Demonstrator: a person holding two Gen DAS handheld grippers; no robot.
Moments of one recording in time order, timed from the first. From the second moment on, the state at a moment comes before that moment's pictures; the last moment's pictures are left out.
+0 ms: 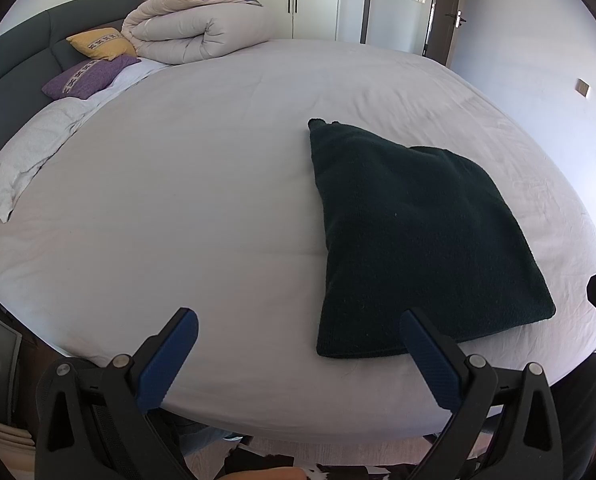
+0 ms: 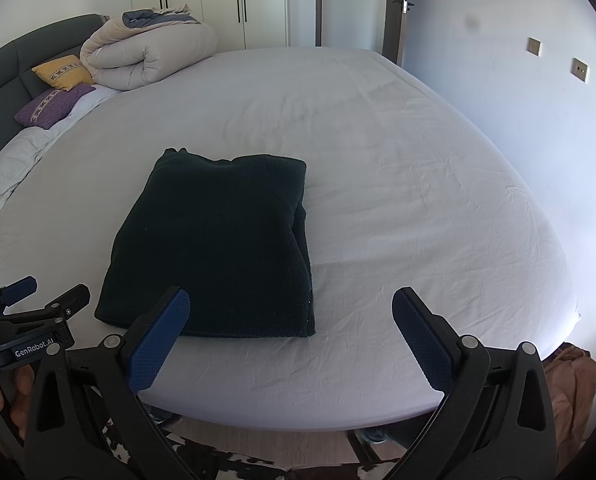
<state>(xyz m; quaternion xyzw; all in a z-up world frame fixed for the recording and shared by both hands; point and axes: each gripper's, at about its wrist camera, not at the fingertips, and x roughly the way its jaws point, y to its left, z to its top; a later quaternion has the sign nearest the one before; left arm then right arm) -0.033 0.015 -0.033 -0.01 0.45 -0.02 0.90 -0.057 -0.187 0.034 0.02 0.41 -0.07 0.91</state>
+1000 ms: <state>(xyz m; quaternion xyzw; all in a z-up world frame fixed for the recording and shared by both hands) -0.033 0.013 -0.035 0.00 0.45 -0.02 0.89 -0.057 -0.173 0.026 0.02 0.41 -0.07 0.91</state>
